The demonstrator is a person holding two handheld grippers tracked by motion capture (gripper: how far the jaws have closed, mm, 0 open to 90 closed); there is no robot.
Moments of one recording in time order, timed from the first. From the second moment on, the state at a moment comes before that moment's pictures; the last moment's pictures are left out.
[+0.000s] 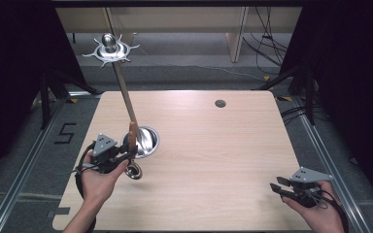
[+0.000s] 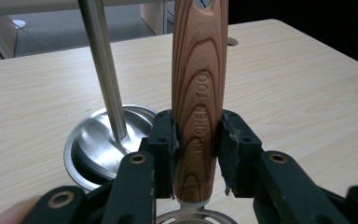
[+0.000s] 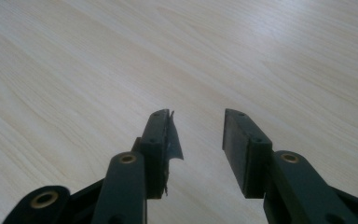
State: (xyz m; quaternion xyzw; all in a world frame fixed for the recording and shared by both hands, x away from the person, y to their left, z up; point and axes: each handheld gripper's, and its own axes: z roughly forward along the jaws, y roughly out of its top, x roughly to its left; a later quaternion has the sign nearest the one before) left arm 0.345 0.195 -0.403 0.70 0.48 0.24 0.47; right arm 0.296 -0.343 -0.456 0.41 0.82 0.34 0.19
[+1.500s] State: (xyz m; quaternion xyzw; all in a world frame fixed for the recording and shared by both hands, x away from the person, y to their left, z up) left arm 0.333 0.208 -0.370 0.65 0.48 0.31 0.50; right arm 0.297 -0.341 -0.457 0.41 0.82 0.34 0.19
